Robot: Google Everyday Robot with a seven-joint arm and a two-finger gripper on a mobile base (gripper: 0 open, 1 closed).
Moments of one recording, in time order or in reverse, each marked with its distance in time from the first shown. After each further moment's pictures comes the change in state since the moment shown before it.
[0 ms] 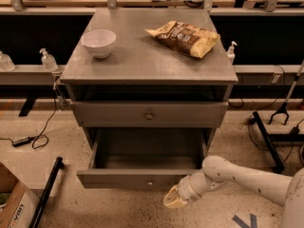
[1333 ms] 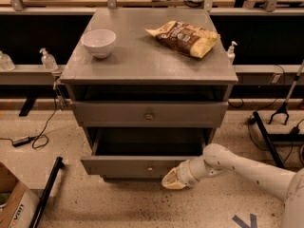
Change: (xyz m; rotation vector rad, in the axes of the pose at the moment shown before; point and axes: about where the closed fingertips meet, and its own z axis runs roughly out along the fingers) arm -0.032 -0.063 -0.025 0.134 -0.039 -0.108
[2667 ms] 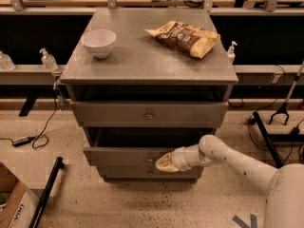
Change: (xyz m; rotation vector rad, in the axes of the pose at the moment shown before) arm -0.022 -0.075 0.015 0.101 -0.122 -0.052
